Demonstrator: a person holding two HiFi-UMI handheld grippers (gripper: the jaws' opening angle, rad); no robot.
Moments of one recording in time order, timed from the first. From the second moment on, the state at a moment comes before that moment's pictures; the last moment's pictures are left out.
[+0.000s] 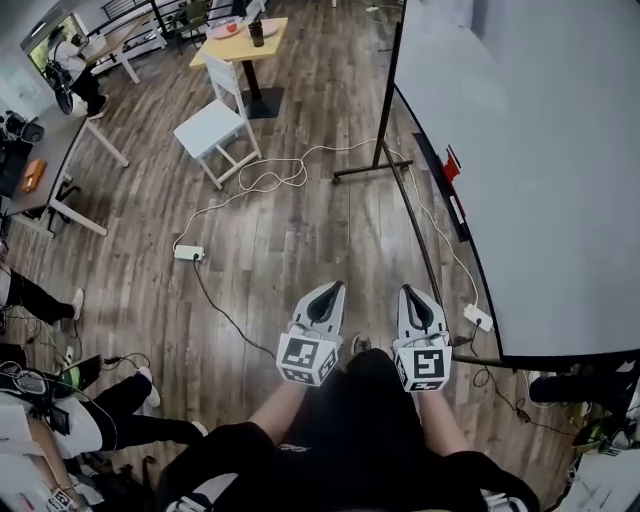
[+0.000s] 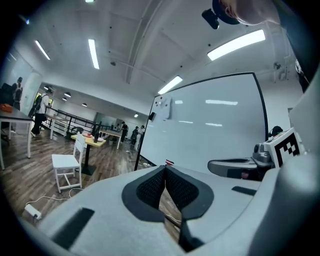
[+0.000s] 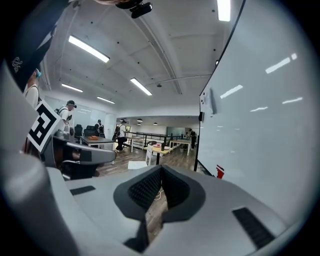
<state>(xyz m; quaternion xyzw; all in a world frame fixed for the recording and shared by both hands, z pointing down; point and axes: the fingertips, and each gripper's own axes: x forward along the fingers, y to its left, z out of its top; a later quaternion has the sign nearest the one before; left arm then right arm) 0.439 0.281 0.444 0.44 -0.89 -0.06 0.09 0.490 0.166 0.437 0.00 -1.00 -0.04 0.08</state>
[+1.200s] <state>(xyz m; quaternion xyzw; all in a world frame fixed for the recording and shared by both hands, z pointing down) 0.292 0.030 0.528 0.58 -0.77 0.10 0.24 0.352 -0.057 0.517 0.10 -0.97 -0.06 0.23</state>
